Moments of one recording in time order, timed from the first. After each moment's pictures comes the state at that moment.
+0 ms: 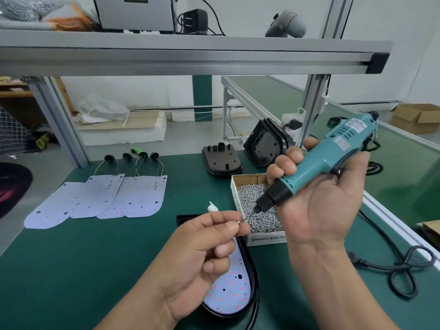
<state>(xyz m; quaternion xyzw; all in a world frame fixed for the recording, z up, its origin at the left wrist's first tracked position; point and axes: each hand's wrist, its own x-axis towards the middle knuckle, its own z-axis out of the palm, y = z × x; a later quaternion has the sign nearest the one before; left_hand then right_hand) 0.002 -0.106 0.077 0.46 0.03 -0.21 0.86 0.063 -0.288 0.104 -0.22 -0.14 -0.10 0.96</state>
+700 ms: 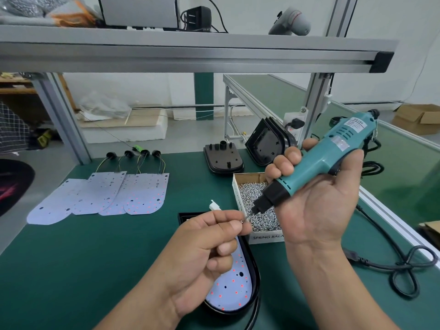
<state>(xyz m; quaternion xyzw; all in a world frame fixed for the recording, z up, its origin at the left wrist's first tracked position) 0.003 -0.107 0.074 0.46 0.03 -0.20 0.86 0.060 -0.280 0.103 -0.25 -0.14 -0.11 0.95</state>
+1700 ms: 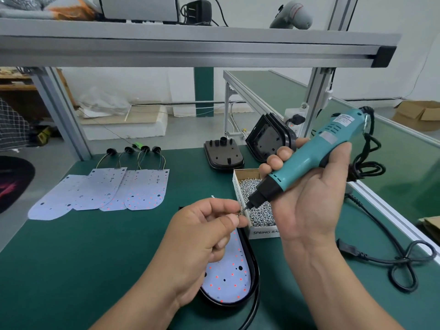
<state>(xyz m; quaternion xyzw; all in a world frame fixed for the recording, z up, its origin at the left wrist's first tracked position) 0.004 -0.104 0.069 0.59 0.02 -0.08 0.80 0.059 -0.271 0.101 -0.29 -0.07 -0.14 0.94</state>
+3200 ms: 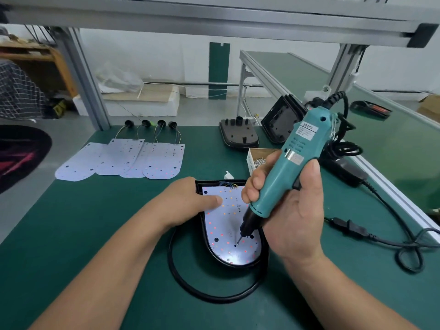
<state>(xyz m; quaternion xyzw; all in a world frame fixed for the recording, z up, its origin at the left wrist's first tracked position) 0.050 -0.039 0.043 0.88 -0.02 -0.13 0.45 0.015 -0.241 0.052 -0.42 -0.18 -0.04 0.89</state>
